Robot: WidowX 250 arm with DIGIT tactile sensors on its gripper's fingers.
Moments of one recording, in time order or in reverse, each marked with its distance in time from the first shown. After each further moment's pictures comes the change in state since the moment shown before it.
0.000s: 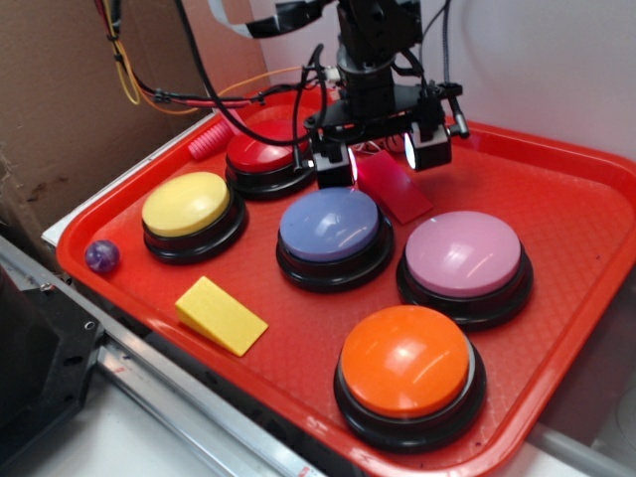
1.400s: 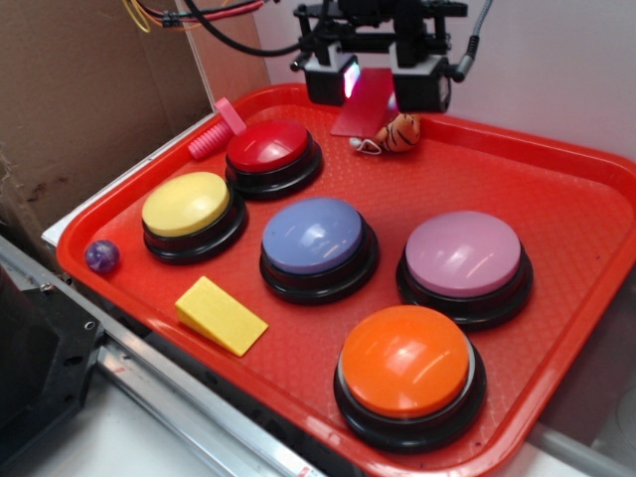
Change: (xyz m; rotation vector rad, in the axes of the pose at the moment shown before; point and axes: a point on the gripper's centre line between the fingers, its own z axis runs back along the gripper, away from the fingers) arm -0.012 0.000 0.102 -0.062 0.210 -0.616
